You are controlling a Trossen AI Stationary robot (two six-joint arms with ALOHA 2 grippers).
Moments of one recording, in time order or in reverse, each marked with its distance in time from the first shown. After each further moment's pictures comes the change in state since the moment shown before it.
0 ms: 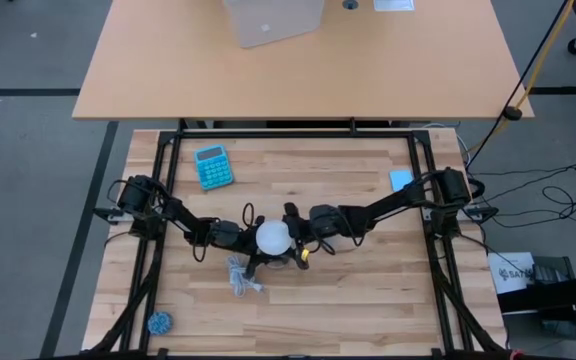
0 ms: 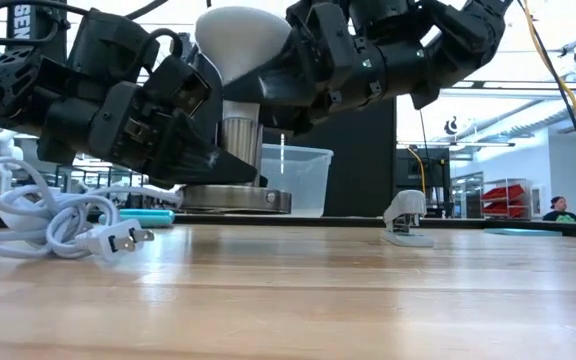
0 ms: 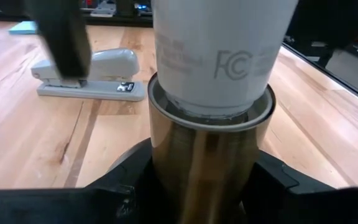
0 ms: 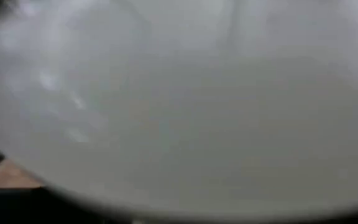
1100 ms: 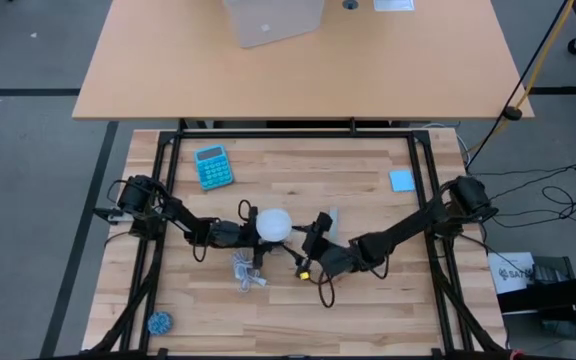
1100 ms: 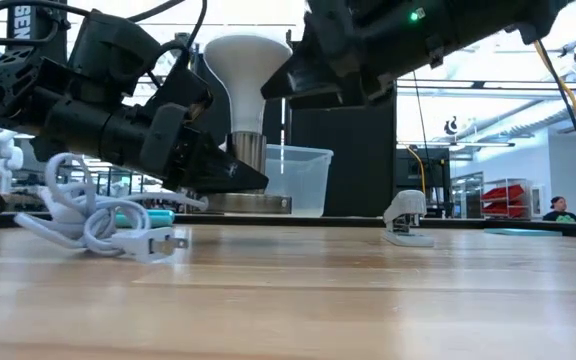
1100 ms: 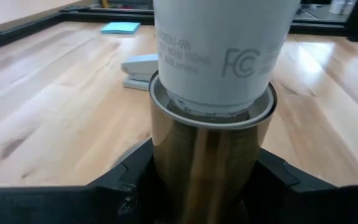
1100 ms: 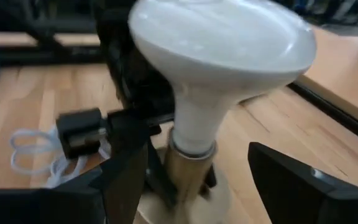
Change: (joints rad) left arm 0.002 0.000 0.000 -0.014 -0.268 -0.025; right arm 0.293 -0.080 -0.002 -0.228 0.913 0.162
